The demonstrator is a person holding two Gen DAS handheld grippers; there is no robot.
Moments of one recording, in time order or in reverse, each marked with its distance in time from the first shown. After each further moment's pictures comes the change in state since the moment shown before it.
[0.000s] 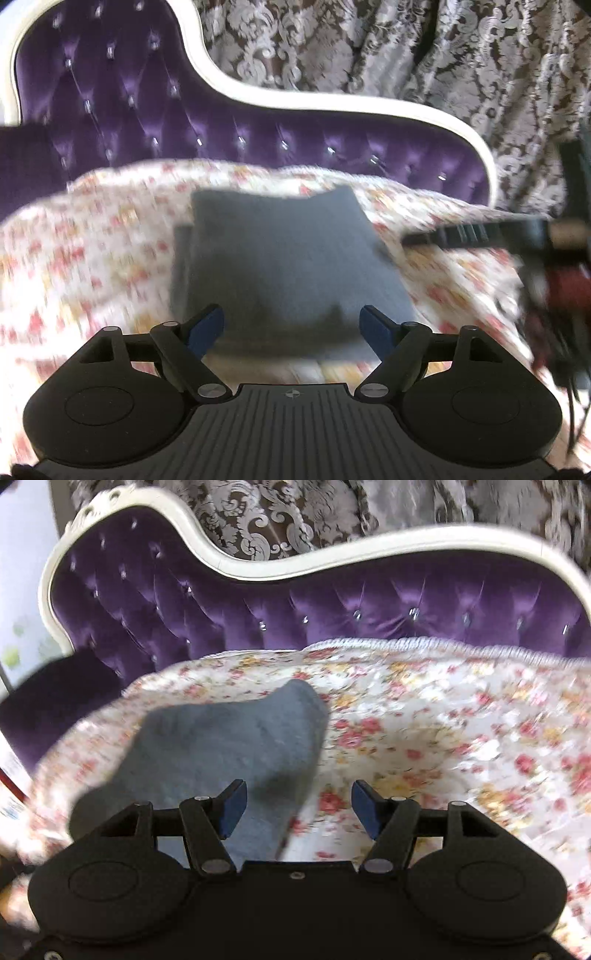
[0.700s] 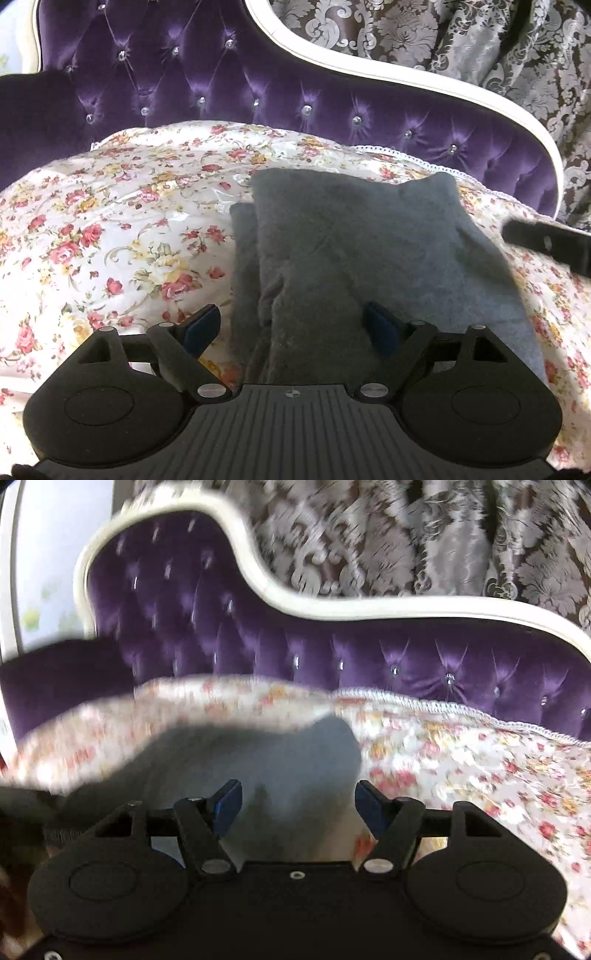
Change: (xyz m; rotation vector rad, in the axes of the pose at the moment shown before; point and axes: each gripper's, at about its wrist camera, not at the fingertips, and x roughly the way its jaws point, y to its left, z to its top) left arm 0.068 0.061 0.007 -0.119 0.099 0.074; right arm 0.017 0.025 -0.001 -0.099 -0.163 0.077
